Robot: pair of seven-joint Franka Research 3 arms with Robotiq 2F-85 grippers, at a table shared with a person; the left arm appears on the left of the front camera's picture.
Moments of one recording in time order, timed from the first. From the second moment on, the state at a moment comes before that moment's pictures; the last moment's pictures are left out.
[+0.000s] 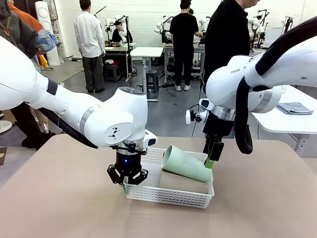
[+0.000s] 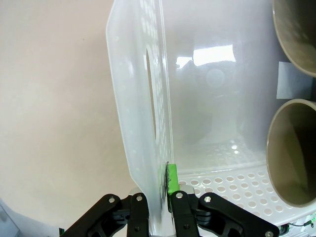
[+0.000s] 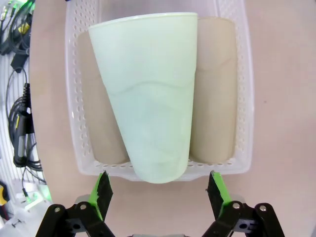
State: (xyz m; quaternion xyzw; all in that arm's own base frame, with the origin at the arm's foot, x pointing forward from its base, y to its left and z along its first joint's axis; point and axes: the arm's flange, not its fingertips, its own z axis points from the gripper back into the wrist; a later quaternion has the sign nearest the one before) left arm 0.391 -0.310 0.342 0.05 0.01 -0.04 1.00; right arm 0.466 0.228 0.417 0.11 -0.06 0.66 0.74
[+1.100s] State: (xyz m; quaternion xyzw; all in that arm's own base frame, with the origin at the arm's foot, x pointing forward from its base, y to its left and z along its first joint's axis) left arm 0.391 -0.310 0.342 0.05 0.01 -0.04 1.00; right arm 0.390 0.066 0.455 0.22 -0.30 0.68 0.63
